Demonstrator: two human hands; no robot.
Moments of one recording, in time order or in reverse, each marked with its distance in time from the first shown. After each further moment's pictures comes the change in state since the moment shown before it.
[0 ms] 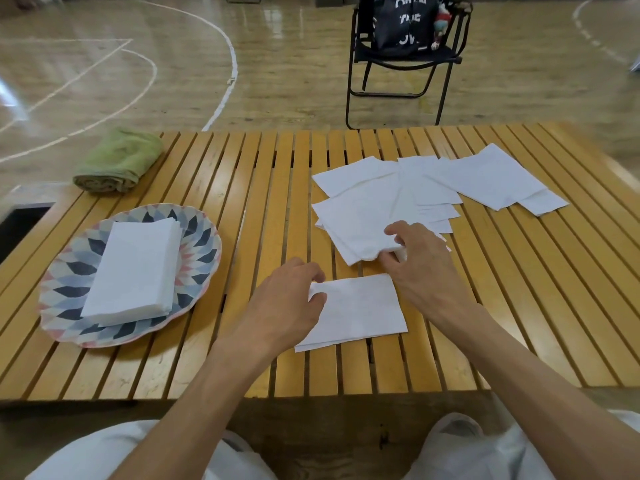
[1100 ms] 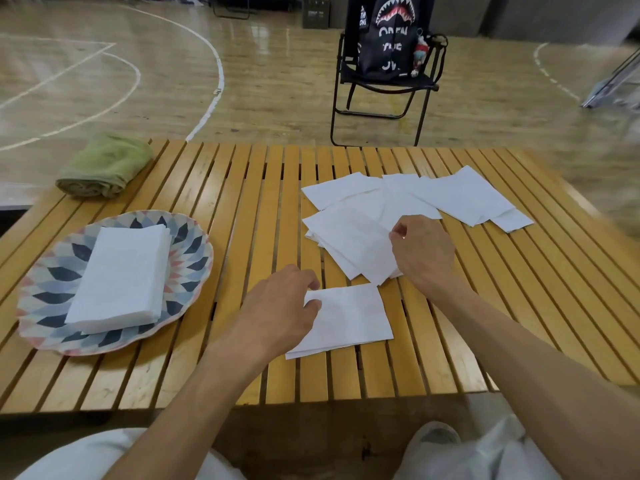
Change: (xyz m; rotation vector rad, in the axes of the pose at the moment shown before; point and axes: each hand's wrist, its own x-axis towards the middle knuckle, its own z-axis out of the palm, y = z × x) left_hand -0.003 0.009 -0.013 0.018 0.004 0.045; right_hand 0.044 -0.002 -0.020 -0.294 0.125 0.169
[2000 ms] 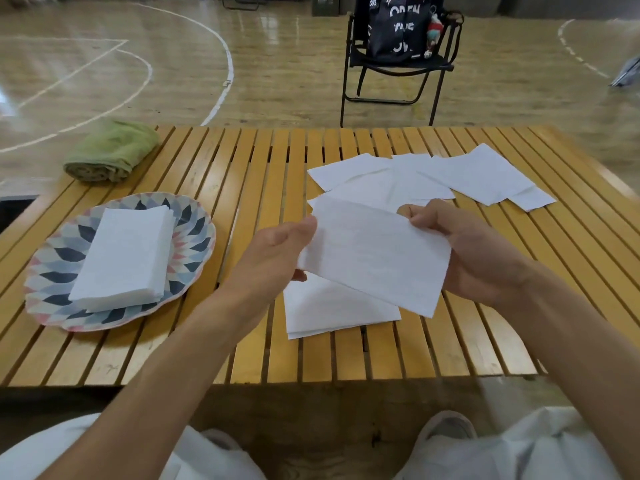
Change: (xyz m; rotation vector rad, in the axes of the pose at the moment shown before) left_hand 0.001 0.005 -0.023 -0.989 -0.030 -0.195; right_hand -0.049 0.006 -0.073 1.358 -0.920 0.103
